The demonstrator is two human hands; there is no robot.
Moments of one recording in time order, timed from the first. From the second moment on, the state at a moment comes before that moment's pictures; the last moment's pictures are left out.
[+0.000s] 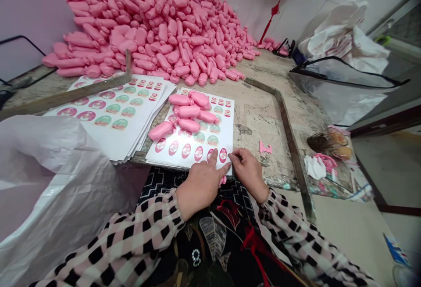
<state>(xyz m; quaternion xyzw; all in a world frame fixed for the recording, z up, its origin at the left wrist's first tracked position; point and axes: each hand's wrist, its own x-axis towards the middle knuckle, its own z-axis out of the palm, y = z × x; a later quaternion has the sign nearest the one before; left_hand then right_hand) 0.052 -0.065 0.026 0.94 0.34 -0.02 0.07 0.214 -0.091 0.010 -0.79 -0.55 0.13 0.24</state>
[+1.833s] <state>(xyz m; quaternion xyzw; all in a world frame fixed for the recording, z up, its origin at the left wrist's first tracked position) 0.039 -0.048 0.039 0.12 0.31 0.32 0.89 0.165 -0.093 0.054 -0.60 -0.46 0.43 0.49</state>
